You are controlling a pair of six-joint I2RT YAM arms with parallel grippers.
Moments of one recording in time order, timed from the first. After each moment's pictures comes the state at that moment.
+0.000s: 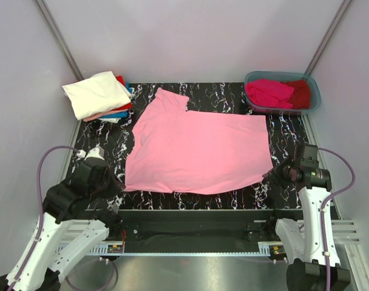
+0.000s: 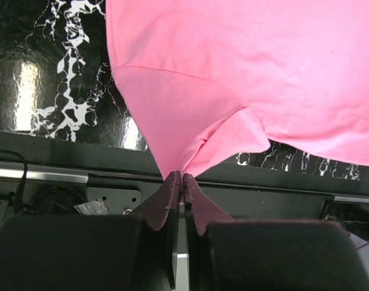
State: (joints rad) left arm -0.50 0.51 0.93 -1.30 -0.13 -0.85; right arm -0.16 0.76 0.78 -1.07 -0.20 0.81
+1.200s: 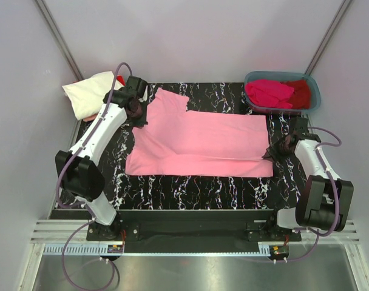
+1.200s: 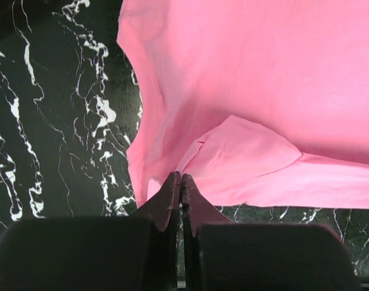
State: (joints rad) left arm -0.32 1.67 1.65 -1.04 -0.16 -0.25; right arm -0.19 1.38 0.92 -0.72 -0.18 0.79
